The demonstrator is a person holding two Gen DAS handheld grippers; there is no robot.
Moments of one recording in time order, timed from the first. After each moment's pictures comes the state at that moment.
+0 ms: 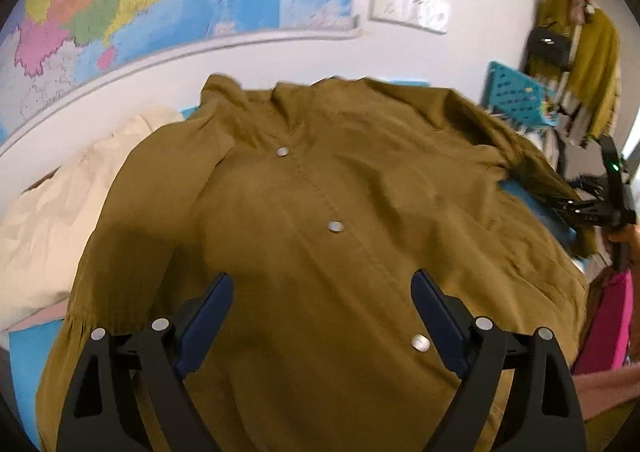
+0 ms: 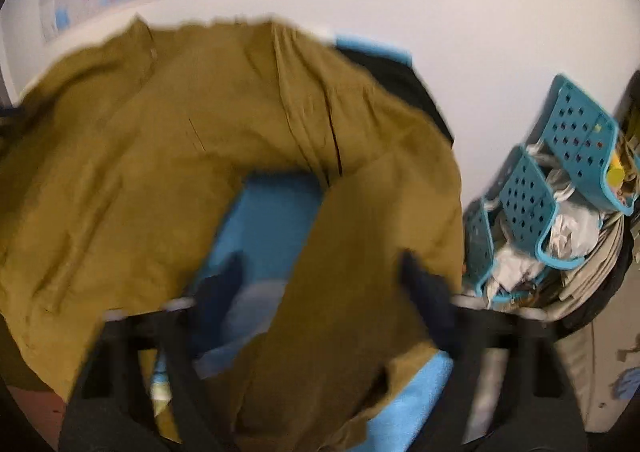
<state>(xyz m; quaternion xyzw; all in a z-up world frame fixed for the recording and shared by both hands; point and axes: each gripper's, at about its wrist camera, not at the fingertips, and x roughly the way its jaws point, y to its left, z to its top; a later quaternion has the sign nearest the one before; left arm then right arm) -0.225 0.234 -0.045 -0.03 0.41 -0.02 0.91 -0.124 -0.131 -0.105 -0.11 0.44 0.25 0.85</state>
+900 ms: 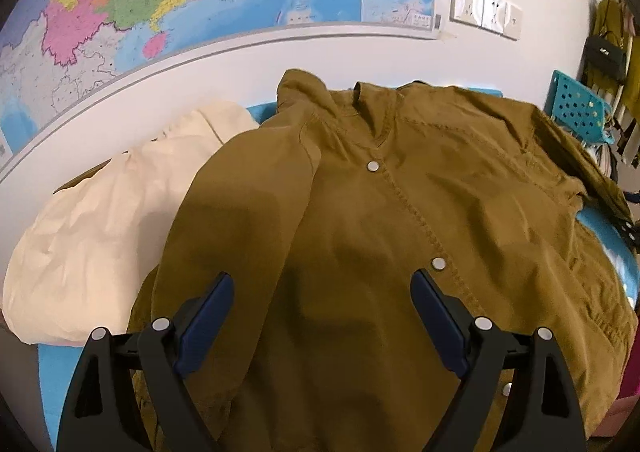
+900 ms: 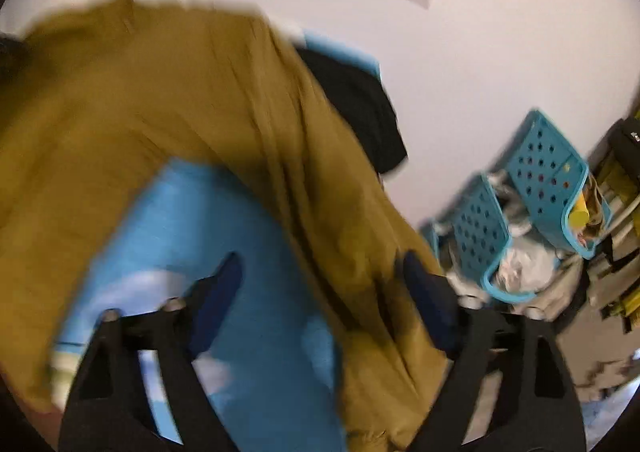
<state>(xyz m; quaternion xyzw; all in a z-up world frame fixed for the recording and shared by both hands) -0.187 0.289 -0.043 -0.01 0.42 0.07 0.91 -0.094 -0.172 -0.129 -0.20 0.42 0.18 0.86</state>
